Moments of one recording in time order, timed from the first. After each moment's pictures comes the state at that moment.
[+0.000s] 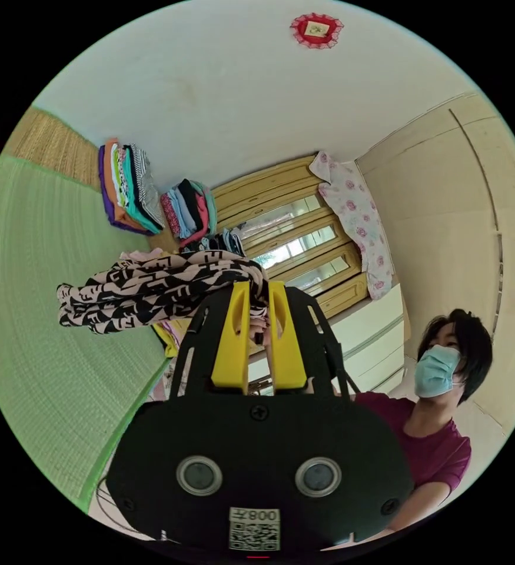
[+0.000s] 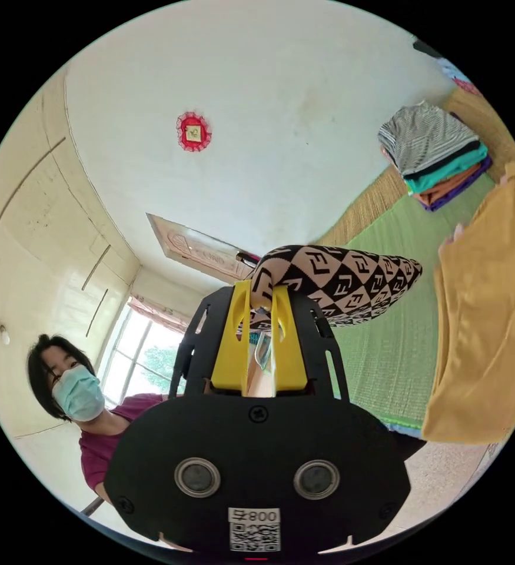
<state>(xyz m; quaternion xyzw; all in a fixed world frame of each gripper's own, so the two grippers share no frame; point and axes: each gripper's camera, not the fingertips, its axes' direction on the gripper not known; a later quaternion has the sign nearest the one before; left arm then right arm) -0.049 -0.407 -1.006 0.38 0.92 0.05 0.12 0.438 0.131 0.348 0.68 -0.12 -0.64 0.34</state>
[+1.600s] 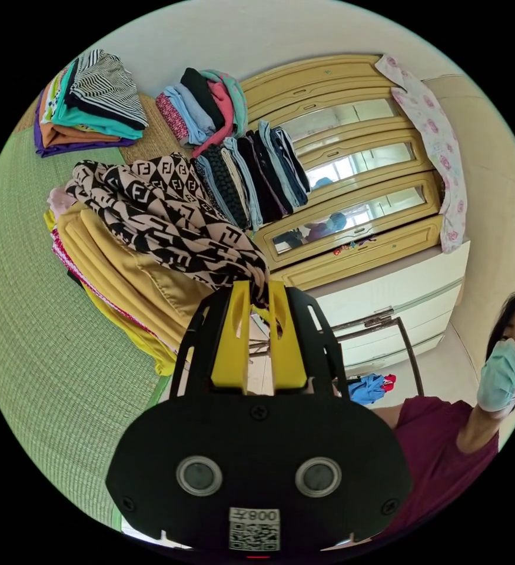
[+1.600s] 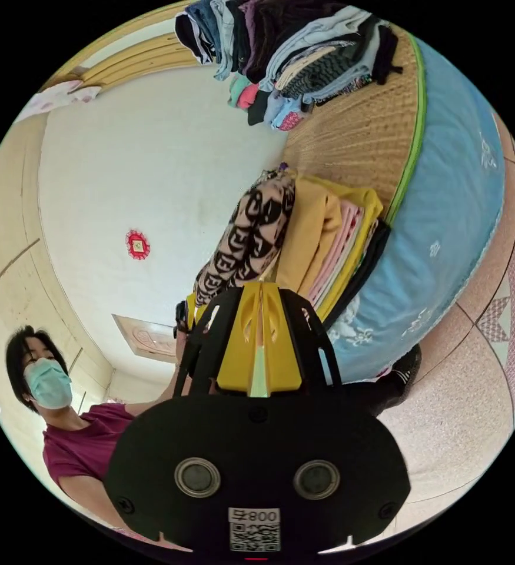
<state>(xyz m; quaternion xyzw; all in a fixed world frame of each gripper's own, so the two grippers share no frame) 0.426 -0.642 -1.409 0.33 0.87 0.22 0.29 0.706 -0.247 0.236 0.48 -0.57 -0.65 0.11</state>
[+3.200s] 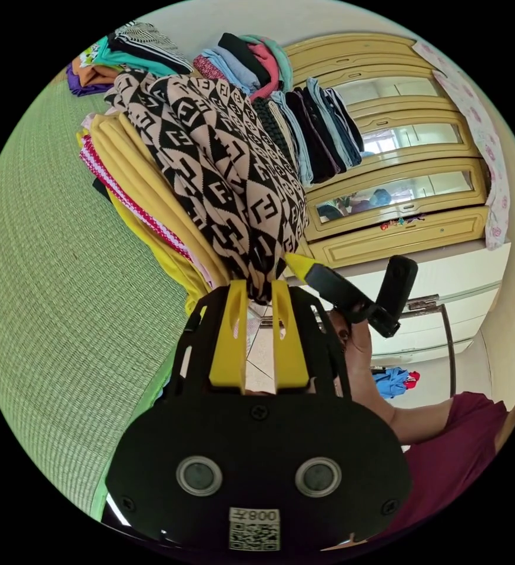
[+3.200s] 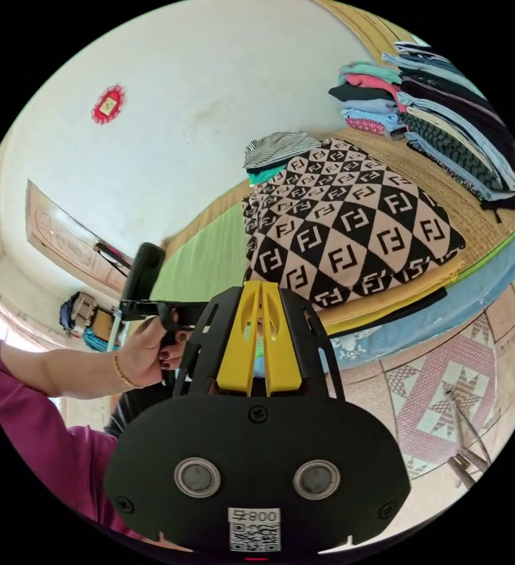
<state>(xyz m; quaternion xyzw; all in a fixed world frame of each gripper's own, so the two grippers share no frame) 0.504 -0.569 -1.321 0.29 0.83 0.24 0.41 0.619 -0.039 0.419 0.76 -0.30 -0.55 0.16</state>
